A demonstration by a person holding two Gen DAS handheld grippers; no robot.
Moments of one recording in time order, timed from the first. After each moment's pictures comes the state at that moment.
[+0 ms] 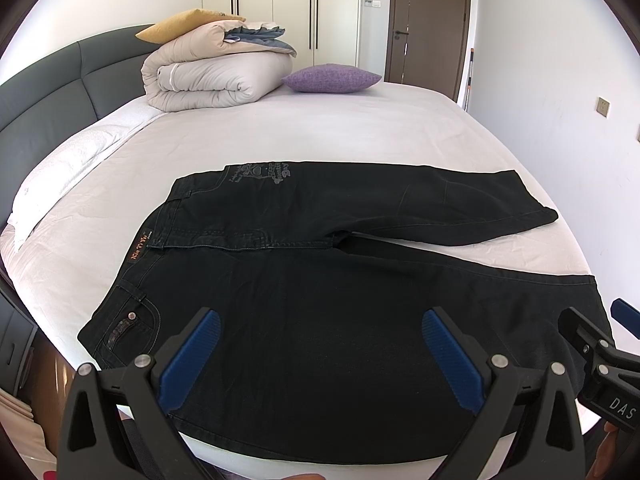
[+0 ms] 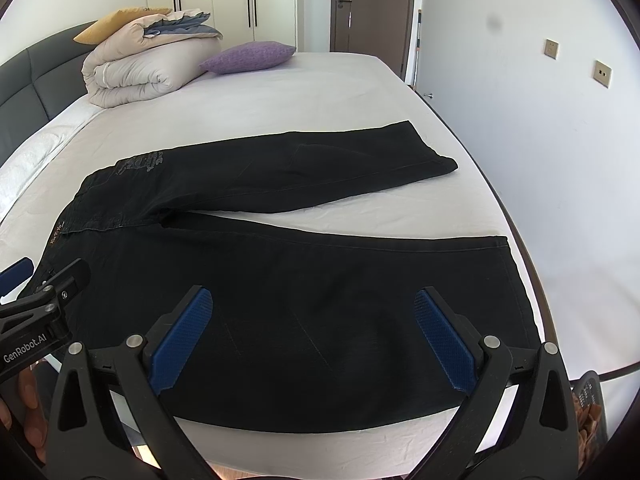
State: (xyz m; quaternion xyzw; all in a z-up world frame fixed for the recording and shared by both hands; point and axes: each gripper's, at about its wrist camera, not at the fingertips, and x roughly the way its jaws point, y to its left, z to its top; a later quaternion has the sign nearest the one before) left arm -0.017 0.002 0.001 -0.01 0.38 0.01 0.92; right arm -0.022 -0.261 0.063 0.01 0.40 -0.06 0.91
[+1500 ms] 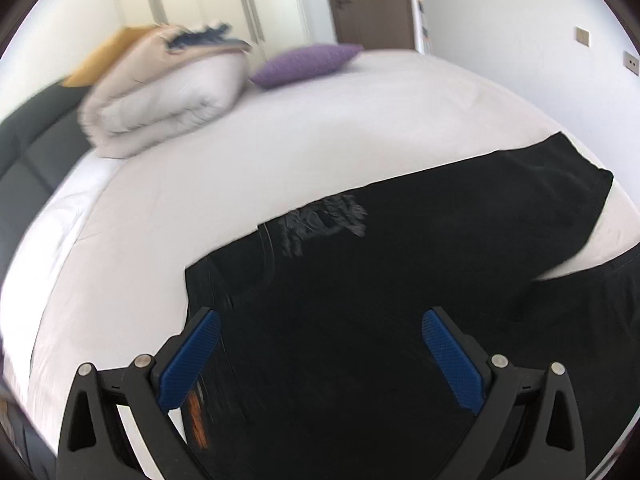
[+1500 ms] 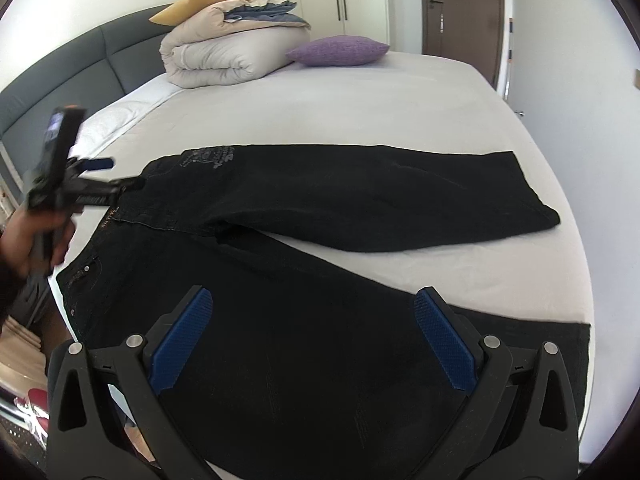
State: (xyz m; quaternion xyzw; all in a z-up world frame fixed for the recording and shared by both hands) left arm 0.179 0.143 -0.025 0.12 0.42 -0.09 0.89; right arm 0.083 -0.260 0.054 -0.01 0.41 0.12 0.90
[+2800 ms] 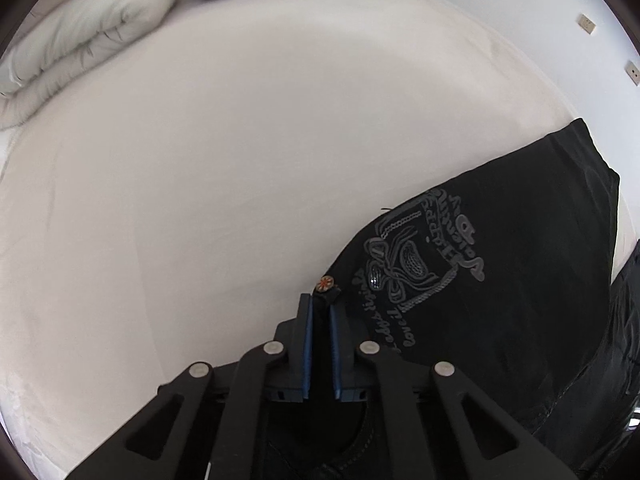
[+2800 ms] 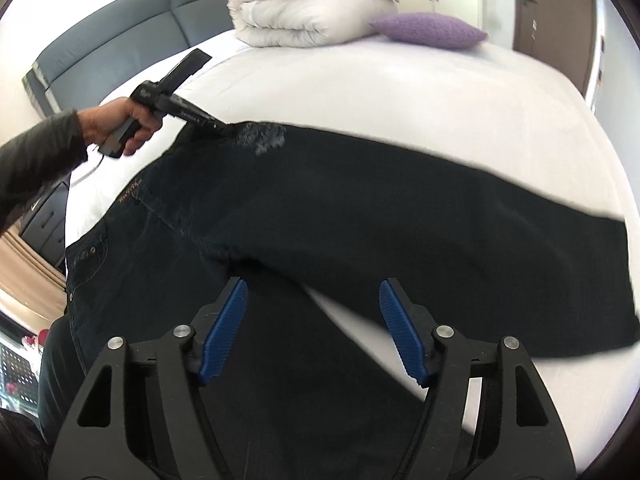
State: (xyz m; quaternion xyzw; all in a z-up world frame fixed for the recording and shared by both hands) left arm 0.308 0.194 -0.070 0.11 0.55 -0.19 0.81; right arm 0.214 -0.207 0.019 -0.06 0.43 0.27 0.86
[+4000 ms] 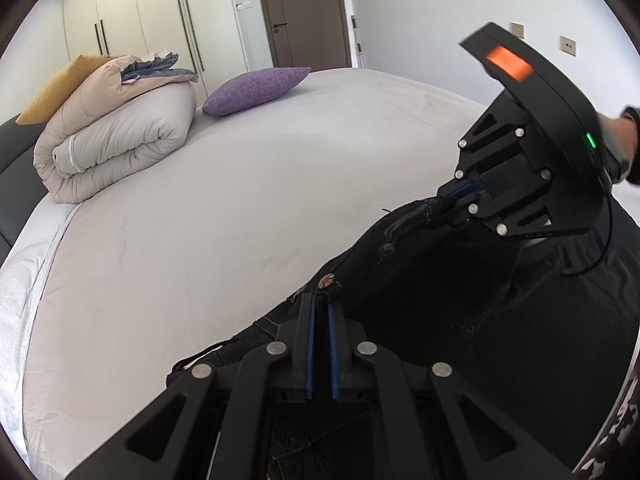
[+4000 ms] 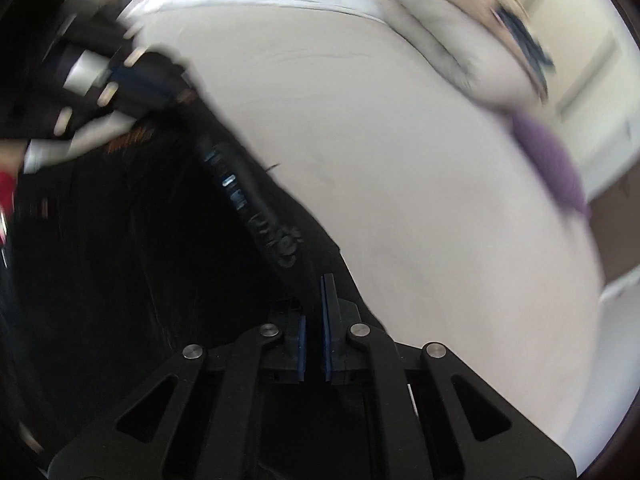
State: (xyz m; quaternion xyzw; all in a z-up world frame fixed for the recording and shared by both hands) left arm 0.155 0.186 -0.048 0.16 0.36 -0.20 0.90; right arm 0.293 -0.004 0.018 -0.41 0.37 0.36 0.75
